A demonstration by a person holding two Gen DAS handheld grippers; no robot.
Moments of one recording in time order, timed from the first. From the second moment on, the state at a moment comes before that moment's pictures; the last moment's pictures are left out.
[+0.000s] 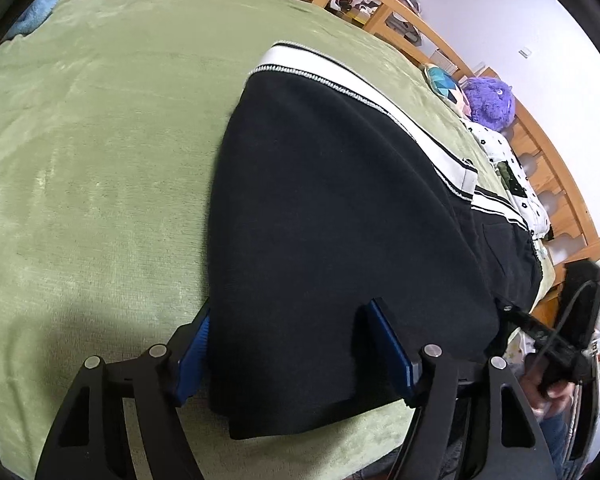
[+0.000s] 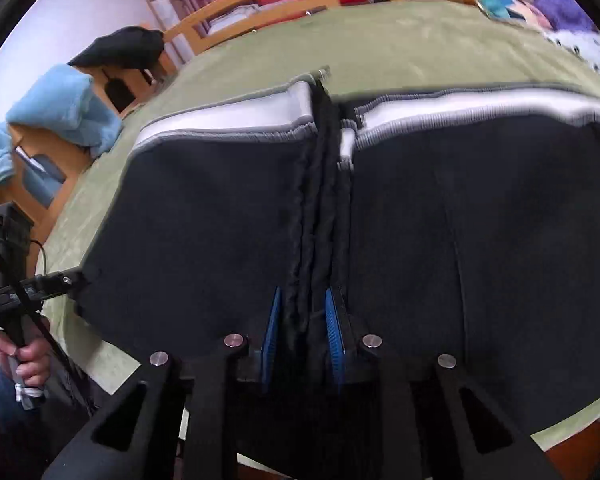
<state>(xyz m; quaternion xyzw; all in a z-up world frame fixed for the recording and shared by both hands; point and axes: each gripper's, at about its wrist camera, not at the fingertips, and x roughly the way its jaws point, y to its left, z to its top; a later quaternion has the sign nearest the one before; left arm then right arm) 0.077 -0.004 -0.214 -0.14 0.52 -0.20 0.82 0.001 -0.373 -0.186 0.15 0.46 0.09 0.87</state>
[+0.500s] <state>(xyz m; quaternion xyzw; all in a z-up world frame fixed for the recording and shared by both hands) 0.071 -0.001 -0.125 -0.15 0.46 -0.22 0.85 -0.053 -0.433 -0.142 0.22 0.38 0.02 0.90</state>
